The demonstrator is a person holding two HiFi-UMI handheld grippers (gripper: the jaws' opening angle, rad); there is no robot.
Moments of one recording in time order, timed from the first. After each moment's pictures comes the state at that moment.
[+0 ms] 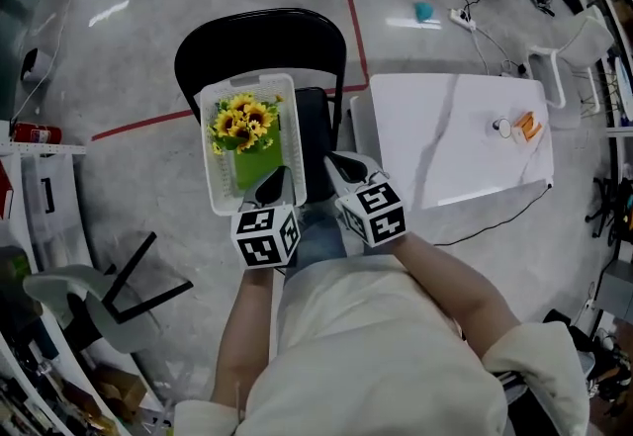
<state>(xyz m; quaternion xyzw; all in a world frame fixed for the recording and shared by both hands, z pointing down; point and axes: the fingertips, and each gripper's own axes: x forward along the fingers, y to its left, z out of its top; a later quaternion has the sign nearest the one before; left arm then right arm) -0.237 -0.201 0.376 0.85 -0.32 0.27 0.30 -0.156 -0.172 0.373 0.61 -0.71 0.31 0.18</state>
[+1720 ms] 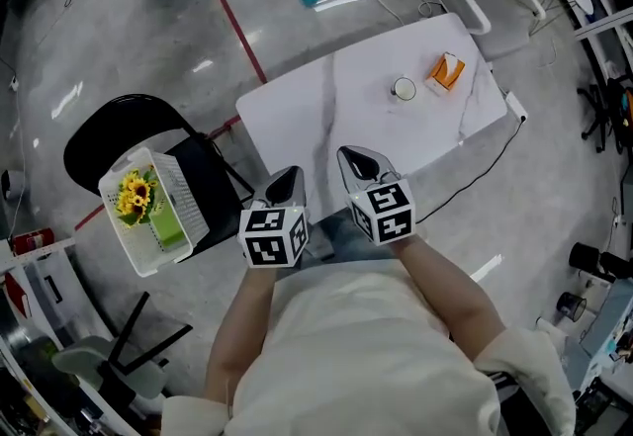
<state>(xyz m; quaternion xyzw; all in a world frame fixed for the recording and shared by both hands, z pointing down) 0.129 0.011 0.364 0.91 -0.14 0.33 0.23 0.208 0.059 0.368 0.75 -0.57 0.31 0.12</state>
